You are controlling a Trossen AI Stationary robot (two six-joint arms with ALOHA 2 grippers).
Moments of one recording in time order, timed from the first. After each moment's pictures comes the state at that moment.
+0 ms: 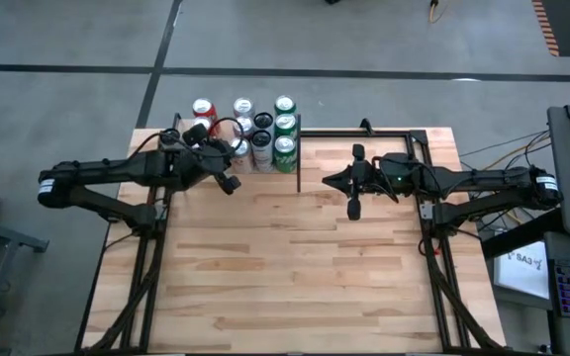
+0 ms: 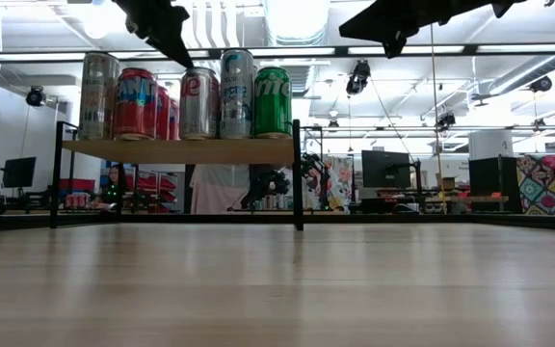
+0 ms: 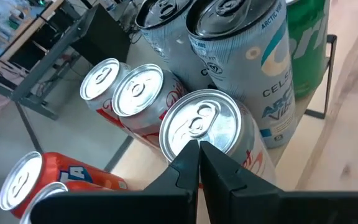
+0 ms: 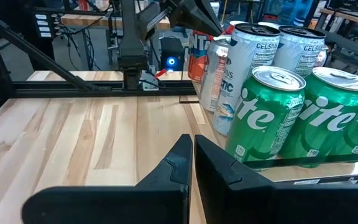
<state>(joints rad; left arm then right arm) 0.10 1.15 1.14 -0.72 -0.72 0.01 -0.11 1.07 0.80 0.06 0.03 -0.06</state>
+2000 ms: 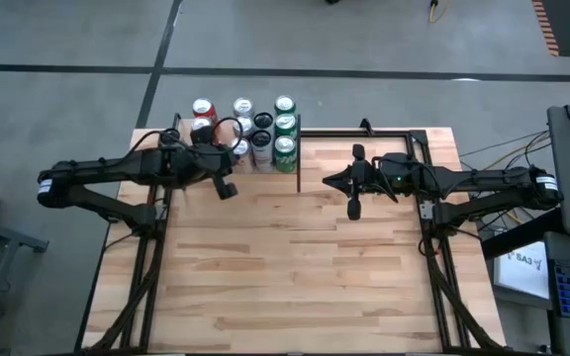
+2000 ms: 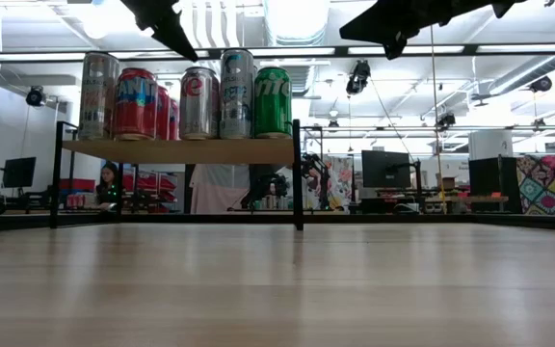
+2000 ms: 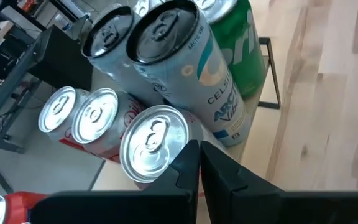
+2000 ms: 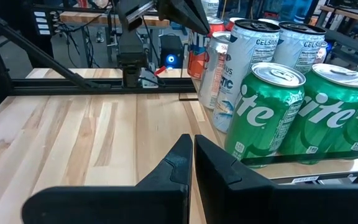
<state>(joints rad) 0.10 1.14 1.17 -0.73 -0.56 0.14 -0.11 1.07 0.80 0.05 0.03 -0.06</state>
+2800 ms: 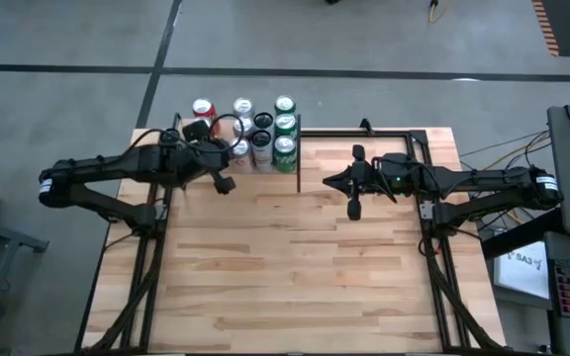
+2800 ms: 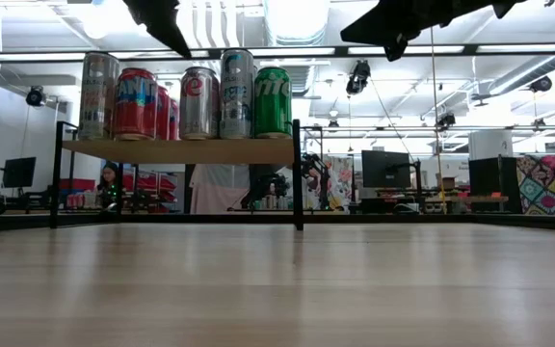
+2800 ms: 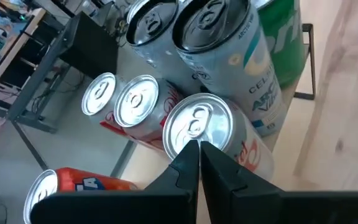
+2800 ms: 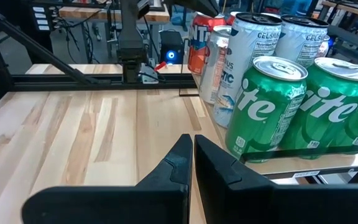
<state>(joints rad) 0.10 1.17 1.24 -0.84 -0.67 0.11 -0.11 1.07 0.80 0.03 0.03 -0.06</state>
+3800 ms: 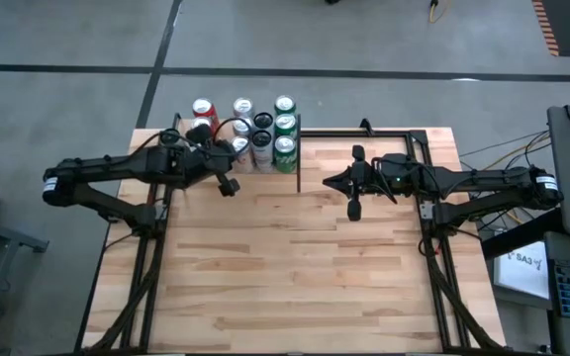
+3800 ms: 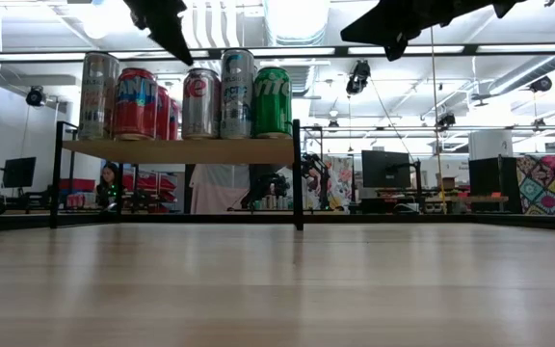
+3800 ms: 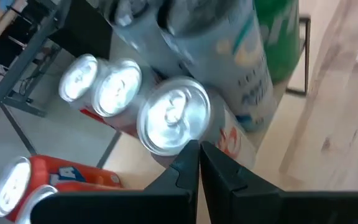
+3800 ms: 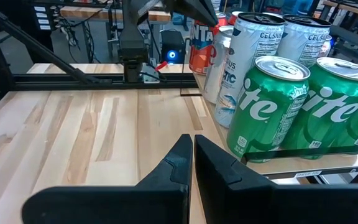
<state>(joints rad) 0.09 1.21 1.24 -0.87 -0.66 0.00 -0.10 1.07 0.80 0.03 0.03 -0.06</state>
